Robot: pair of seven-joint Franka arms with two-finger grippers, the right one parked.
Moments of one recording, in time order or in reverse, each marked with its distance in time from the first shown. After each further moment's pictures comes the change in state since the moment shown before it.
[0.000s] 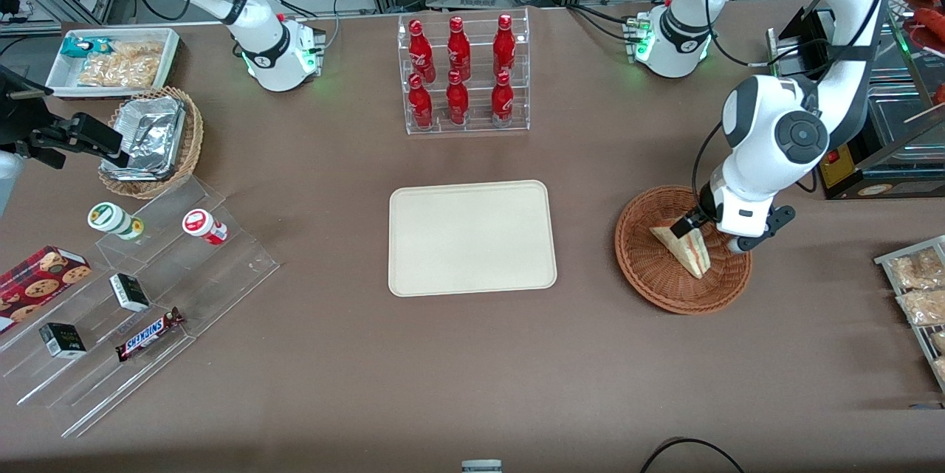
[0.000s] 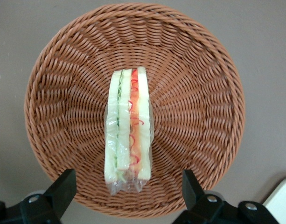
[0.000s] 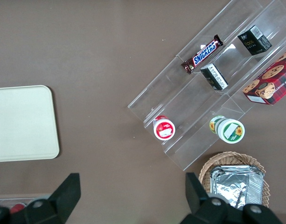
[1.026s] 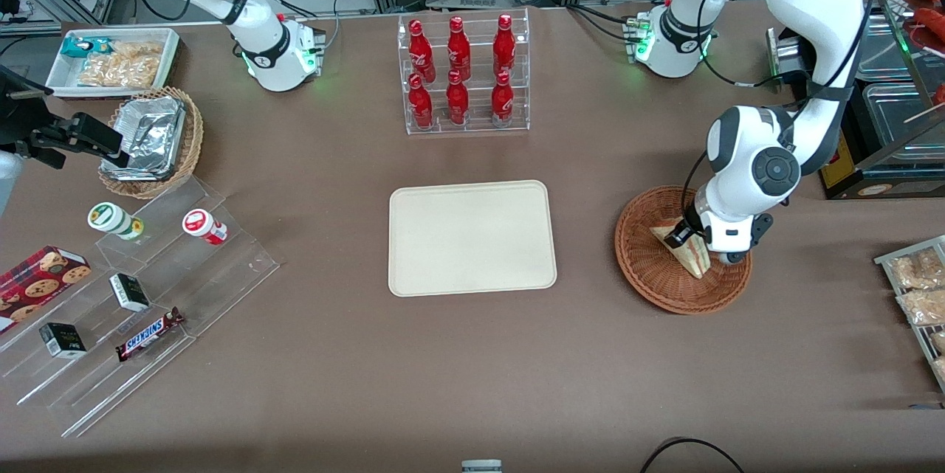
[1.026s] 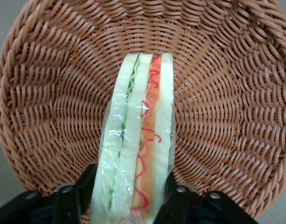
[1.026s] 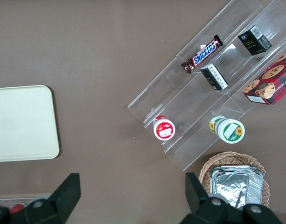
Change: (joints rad) arm 0.000 0.129 0.008 0.004 0.000 0.053 -0.080
